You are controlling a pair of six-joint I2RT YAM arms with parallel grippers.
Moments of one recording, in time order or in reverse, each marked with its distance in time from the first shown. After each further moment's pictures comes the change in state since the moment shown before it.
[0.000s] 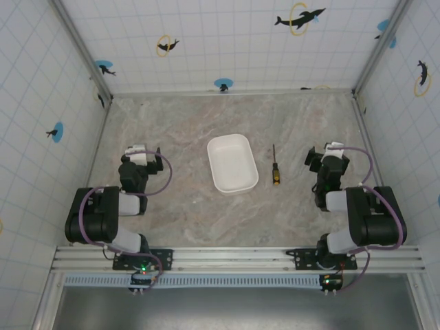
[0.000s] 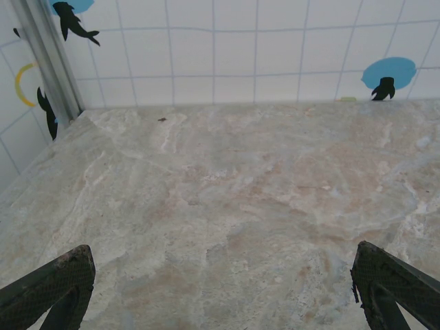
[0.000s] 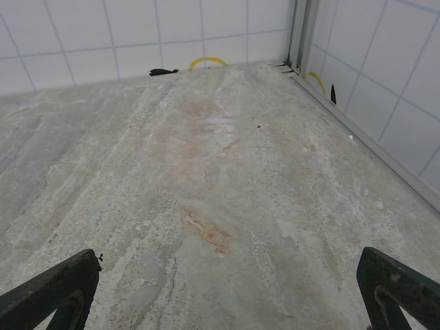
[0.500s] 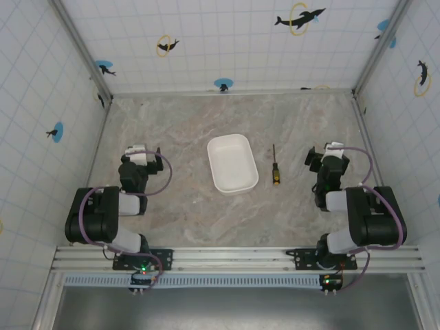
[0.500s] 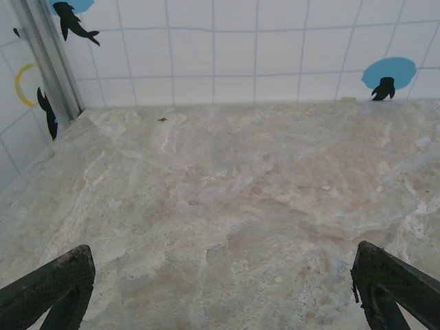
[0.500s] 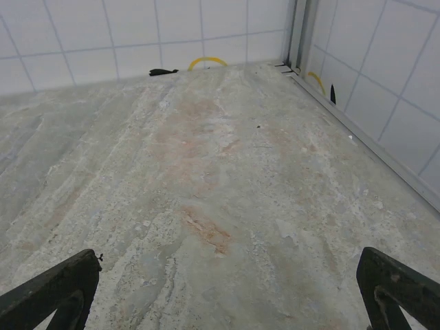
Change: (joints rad) left arm 0.000 0.000 0.000 0.000 0.000 0.000; right arm 0.001 0.000 0.000 0.000 0.002 0.000
